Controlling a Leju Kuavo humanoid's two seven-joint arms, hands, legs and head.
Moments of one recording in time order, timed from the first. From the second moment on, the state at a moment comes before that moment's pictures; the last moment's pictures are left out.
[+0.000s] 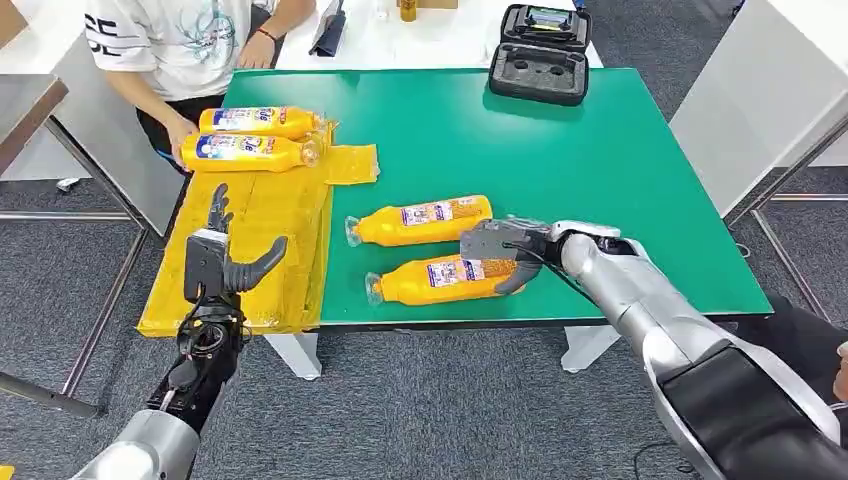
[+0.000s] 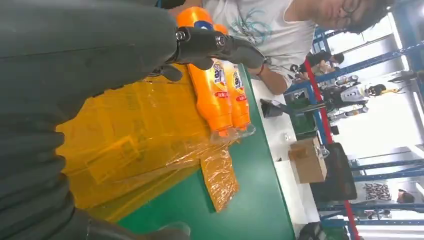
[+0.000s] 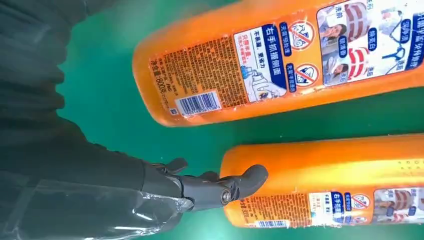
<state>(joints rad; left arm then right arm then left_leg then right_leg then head) -0.50 -0.06 -0.16 -0.80 -0.29 0.48 -0.57 -0.95 -0.16 0.75 -0.50 0.44 0.47 -0.27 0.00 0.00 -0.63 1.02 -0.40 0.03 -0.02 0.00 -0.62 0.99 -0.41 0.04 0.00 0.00</state>
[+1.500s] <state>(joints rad) -0.50 -0.07 -0.16 -0.75 -0.27 0.49 -0.58 -0.90 -0.10 0.80 -0.43 0.45 0.44 -0.23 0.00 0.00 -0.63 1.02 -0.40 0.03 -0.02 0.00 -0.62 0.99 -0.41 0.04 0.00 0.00</state>
